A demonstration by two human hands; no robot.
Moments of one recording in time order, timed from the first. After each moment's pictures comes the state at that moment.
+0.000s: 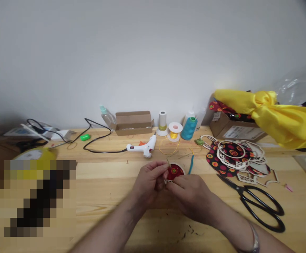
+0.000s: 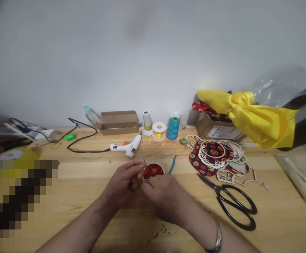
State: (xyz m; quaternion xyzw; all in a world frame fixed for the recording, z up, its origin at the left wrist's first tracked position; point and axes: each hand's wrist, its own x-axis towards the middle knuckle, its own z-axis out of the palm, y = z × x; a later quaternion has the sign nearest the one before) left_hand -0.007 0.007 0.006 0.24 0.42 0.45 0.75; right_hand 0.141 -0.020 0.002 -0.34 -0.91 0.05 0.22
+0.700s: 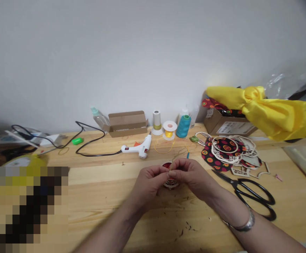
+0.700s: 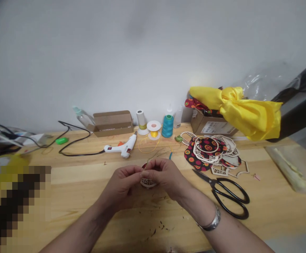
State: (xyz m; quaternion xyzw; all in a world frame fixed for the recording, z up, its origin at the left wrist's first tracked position) left_hand -0.001 -0.001 0.022 0.40 0.49 0.35 0.69; right_hand 0.143 0.002 0.008 -0.41 -0.38 0.71 0.42
